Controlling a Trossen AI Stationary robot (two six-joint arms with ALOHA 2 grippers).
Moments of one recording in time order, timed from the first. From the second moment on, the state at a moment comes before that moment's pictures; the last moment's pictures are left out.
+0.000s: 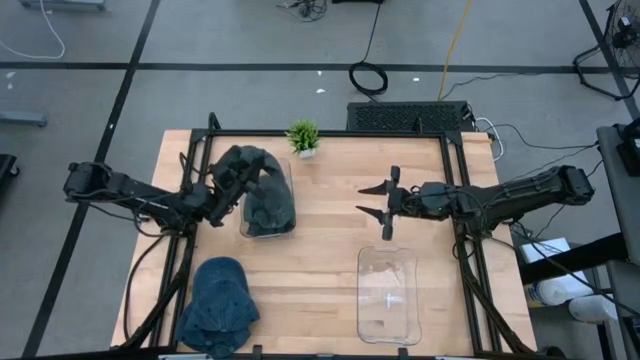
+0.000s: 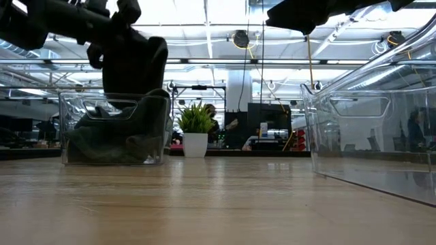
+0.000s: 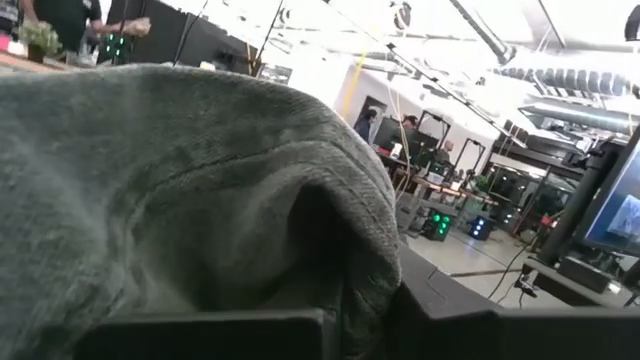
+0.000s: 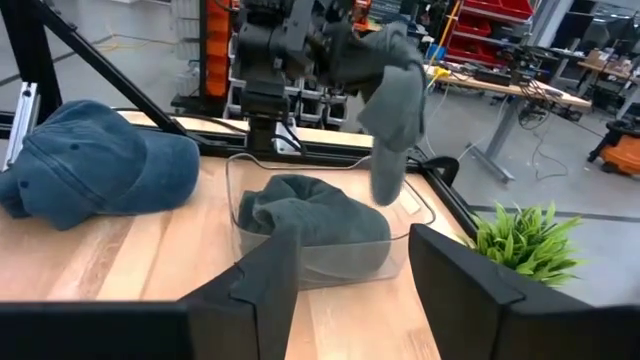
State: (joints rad) left arm -0.09 1.07 0.31 1.09 -0.97 -0.16; right arm 0.13 1.04 0.66 0.21 0.31 -0.12
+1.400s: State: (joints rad) left arm -0.22 1.38 0.25 1.03 -1.05 -0.74; right arm 0.13 1.04 0.66 0.21 0.31 -0.12
